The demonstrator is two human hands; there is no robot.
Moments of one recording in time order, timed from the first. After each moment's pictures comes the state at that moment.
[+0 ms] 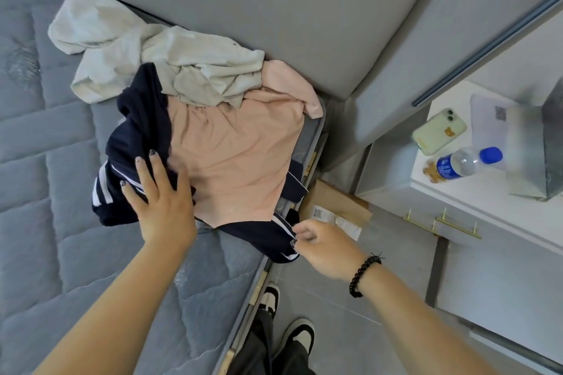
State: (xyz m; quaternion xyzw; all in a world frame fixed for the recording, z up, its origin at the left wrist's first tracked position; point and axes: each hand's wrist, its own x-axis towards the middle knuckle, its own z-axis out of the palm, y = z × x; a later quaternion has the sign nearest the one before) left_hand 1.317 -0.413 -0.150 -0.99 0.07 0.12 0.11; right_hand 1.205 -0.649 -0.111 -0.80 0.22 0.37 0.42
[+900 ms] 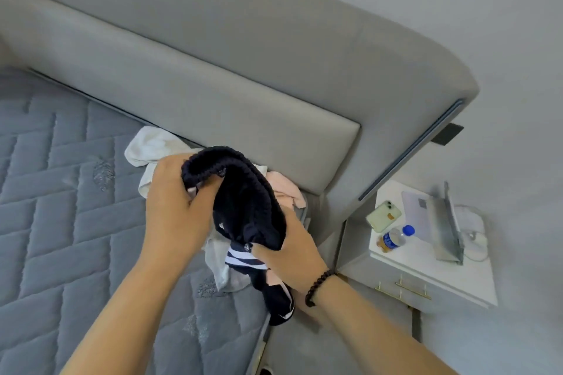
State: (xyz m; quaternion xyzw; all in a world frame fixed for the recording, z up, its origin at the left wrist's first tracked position) left_hand 1.321 -0.385 0.193 -0.84 0.13 -0.09 -0.52; right_hand 1.242 -0.545 0.135 -0.85 0.14 0.04 0.51
